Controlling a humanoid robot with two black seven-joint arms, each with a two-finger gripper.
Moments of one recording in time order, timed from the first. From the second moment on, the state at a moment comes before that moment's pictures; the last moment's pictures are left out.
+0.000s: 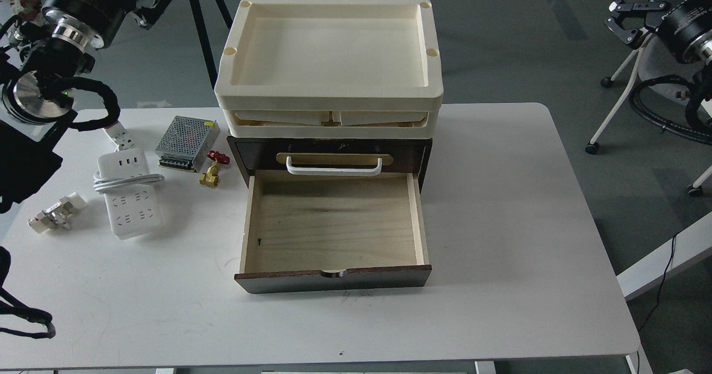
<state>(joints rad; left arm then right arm) -0.99 0.50 -0.65 -0.59 -0.26 -0.49 -0.23 1.02 -0.55 0.71 0.52 0.26 0.49 0.03</state>
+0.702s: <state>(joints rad) -0.98 0.42 -0.86 -0.23 -0.32 -0.49 -0.47 1.01 -0.56 0.74 0.52 0.26 0.49 0.03</state>
